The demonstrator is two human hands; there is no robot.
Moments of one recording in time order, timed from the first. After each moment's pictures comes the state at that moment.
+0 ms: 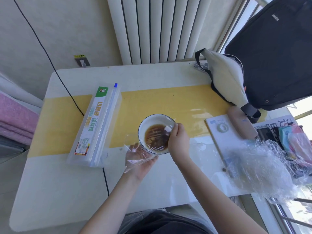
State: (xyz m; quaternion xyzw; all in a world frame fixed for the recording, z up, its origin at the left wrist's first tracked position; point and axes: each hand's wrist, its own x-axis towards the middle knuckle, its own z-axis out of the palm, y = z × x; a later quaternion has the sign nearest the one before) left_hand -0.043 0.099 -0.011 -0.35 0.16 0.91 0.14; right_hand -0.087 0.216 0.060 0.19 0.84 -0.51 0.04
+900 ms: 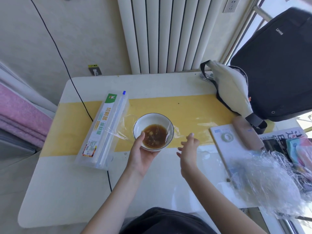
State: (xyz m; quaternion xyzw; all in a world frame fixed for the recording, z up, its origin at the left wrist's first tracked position) left_hand -0.052 0.102 0.055 -0.29 0.30 0.91 0.06; right_hand -0.081 0.235 0.050 0.33 0.65 -0.68 0.08
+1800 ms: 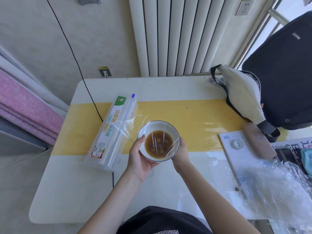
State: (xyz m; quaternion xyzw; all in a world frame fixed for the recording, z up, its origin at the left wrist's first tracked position) left_hand -0.049 0.081 0.064 -0.32 0.36 0.87 0.10; right_hand -0.099 0.203 0.014 0.21 0.64 -0.71 0.21
